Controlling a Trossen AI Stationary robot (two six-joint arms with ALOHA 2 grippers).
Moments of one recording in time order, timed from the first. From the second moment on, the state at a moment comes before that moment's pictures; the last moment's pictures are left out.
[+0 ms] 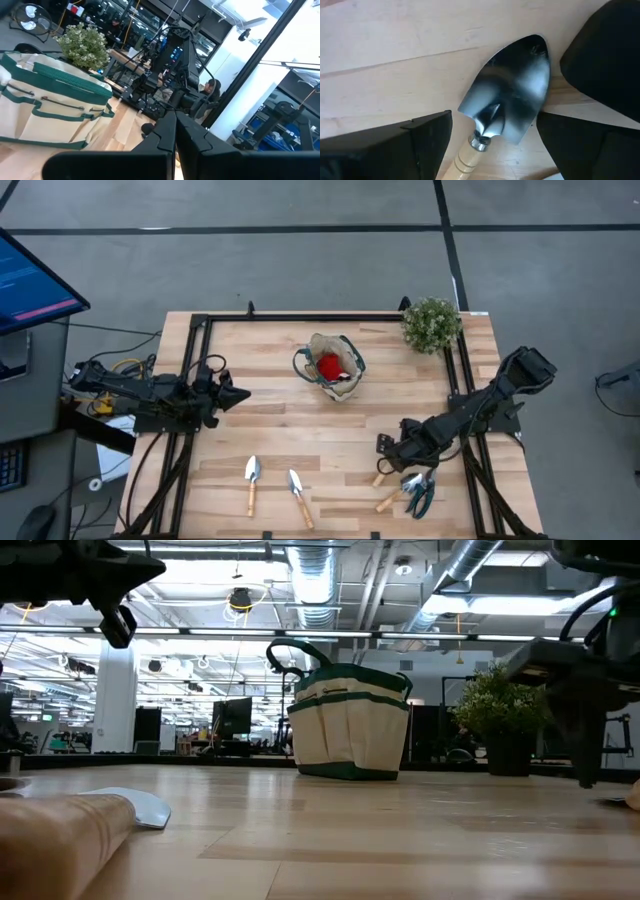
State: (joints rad) left arm -0.27 0.07 0.09 0.30 -0.32 -0.50; right arm 0.57 1.55 0.72 -0.50 0.09 2.31
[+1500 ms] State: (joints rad) left arm -0.27 0.07 0.09 0.30 -0.37 -0.48; right arm 0.44 1.54 0.72 -0.41 0.17 1.91
